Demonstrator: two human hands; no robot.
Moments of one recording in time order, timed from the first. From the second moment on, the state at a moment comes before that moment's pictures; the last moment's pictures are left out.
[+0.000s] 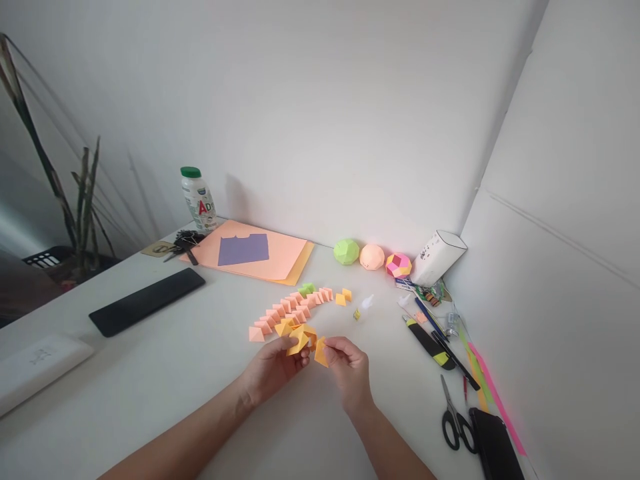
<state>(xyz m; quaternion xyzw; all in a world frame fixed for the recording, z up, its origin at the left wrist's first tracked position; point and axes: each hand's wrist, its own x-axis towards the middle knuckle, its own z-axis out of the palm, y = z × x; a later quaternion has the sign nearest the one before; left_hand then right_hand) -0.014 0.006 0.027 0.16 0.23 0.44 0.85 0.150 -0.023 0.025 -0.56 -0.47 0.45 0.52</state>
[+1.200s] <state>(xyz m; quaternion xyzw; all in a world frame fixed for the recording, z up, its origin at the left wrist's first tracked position) -0.015 0.005 0.029 0.23 0.21 0.44 0.84 0.138 -0.017 0.025 -0.53 -0.40 0.52 0.54</state>
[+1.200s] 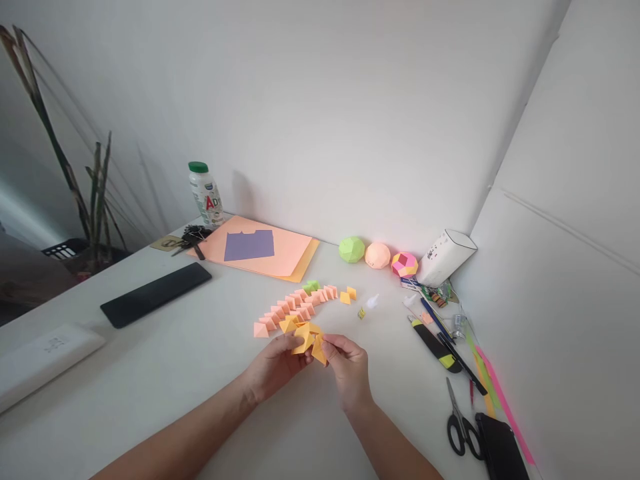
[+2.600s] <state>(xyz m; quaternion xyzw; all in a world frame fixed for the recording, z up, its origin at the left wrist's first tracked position) -0.013 0.002 0.029 0.32 0.27 0.46 0.78 0.127 -0.023 0.031 -0.55 -0.41 0.49 0.53</state>
